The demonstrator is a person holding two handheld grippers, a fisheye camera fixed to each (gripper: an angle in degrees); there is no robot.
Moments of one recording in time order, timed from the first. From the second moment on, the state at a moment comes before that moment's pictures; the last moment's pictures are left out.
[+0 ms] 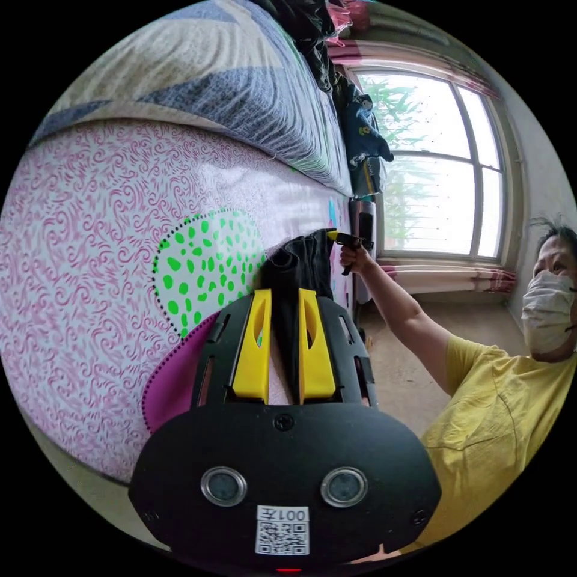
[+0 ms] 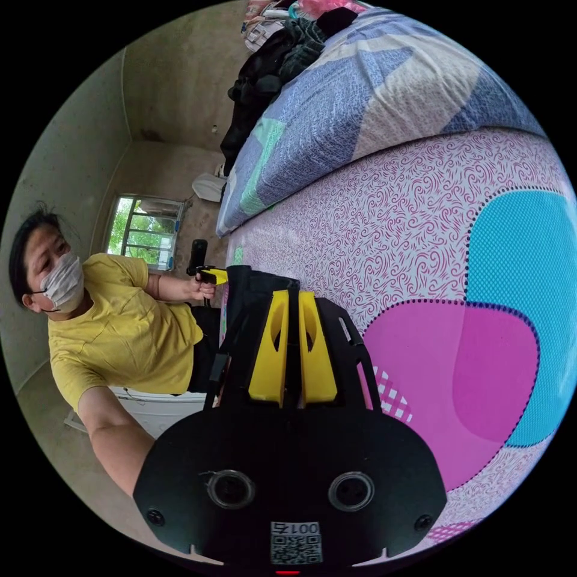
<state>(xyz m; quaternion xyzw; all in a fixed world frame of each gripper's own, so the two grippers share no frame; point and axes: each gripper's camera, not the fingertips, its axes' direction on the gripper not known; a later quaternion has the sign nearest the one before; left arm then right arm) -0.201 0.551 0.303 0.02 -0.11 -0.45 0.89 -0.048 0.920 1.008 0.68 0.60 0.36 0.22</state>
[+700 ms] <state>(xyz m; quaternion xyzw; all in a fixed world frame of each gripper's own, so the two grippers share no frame) -0.176 0.538 0.317 0.02 -0.15 -0.43 0.89 -0.044 0.921 1.008 0.70 0.59 0.34 0.21</state>
